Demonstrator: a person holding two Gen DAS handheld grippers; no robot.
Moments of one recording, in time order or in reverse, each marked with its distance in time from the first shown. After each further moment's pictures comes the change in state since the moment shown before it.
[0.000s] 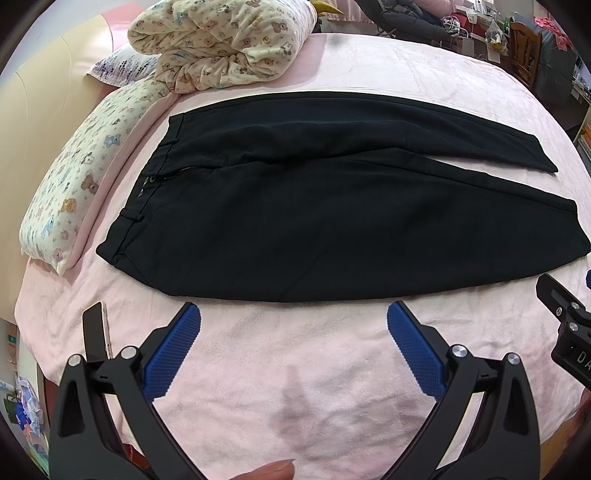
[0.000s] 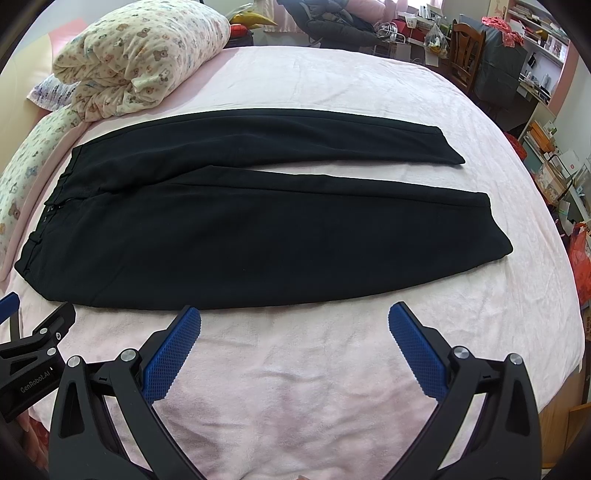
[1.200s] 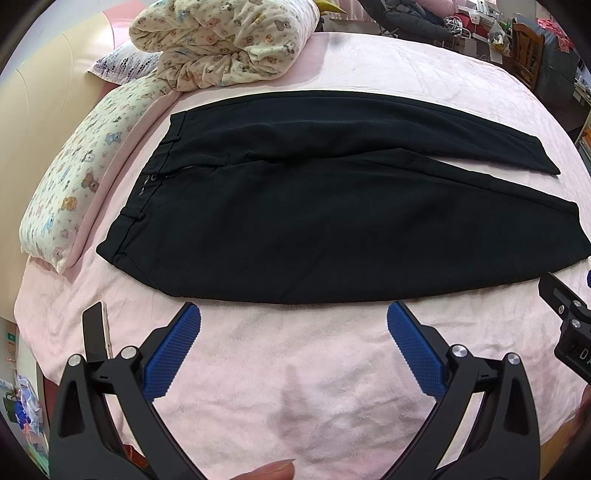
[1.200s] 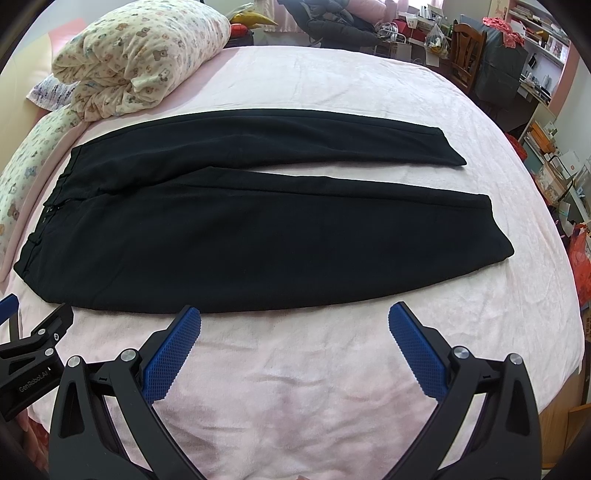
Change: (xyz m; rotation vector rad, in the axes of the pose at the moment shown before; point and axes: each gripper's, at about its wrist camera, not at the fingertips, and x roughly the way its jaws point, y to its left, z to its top) left arm 0.001 0.004 -0.002 -0.002 0.002 0.000; right arm 0.001 0.000 0.000 -0.001 0.000 -0.002
